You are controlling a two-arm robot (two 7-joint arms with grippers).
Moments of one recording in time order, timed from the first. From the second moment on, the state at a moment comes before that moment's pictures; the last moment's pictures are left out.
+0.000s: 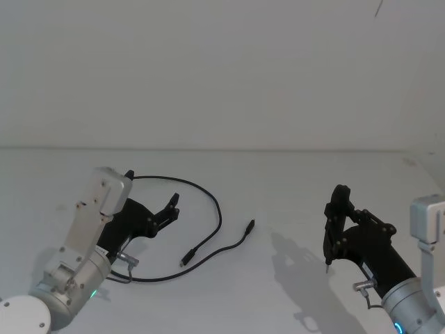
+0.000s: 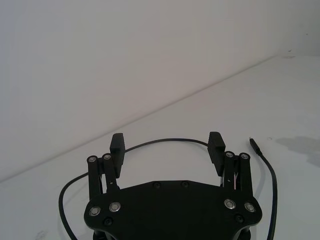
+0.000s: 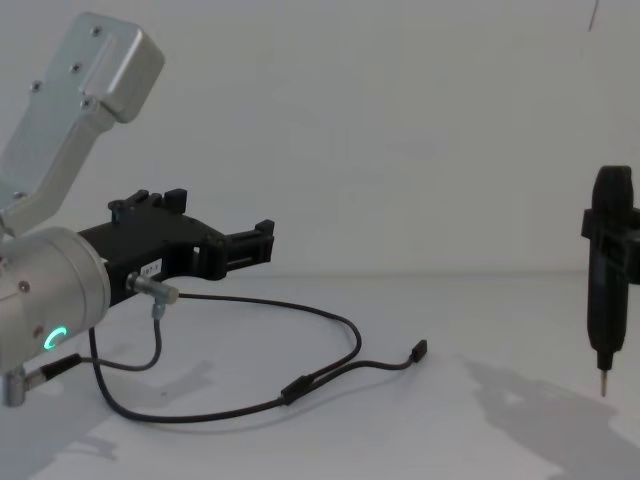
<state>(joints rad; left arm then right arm) -0.24 0.38 0.45 -1.63 -0.20 0.01 -0.01 -0.01 0.34 -0.23 -1.77 0.29 0.03 0.07</state>
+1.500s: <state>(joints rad) -0.39 0.37 0.47 -1.53 -0.38 0.06 -0.36 -0.01 0.34 -0.23 -1.77 0.29 0.03 0.07</state>
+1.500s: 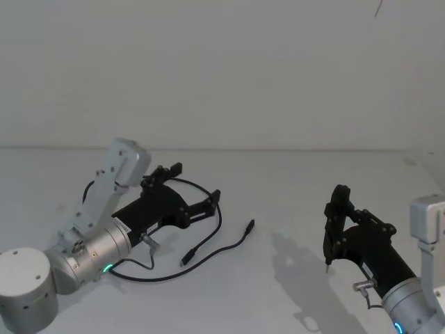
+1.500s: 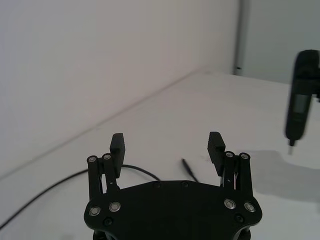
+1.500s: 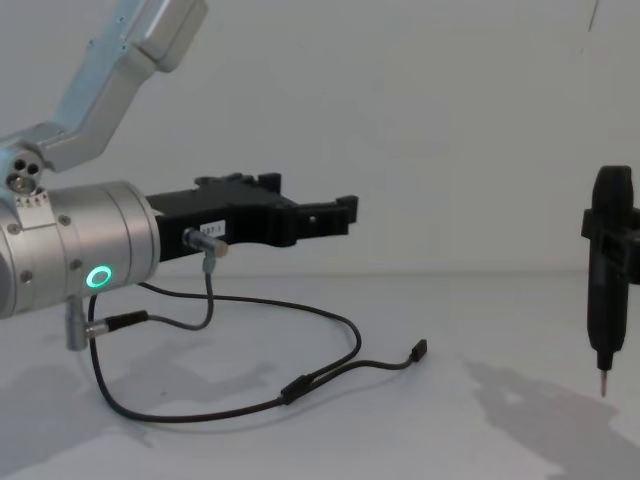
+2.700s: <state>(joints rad) -0.46 0.49 0.56 -1.61 -0.53 0.44 -0.56 -0.01 0.34 -0.23 -1.77 0.29 0.03 0.07</state>
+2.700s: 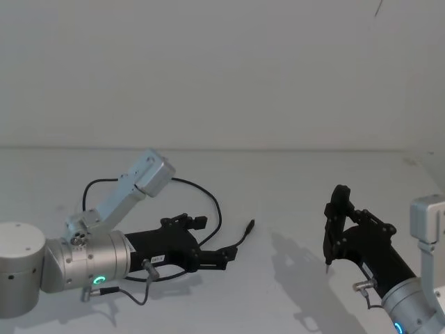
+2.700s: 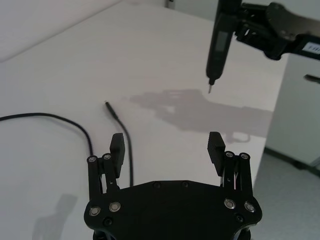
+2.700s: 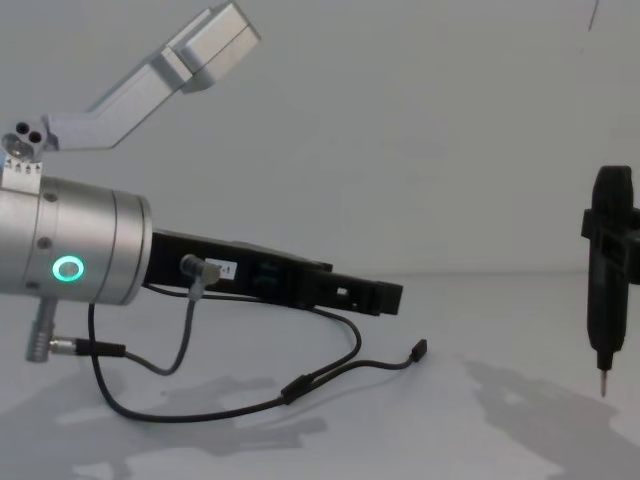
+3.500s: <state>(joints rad) -0.49 0.53 0.58 -1.63 -0.49 0.49 -0.52 -0.01 0.34 -0.23 -1.77 0.29 0.03 0.07</state>
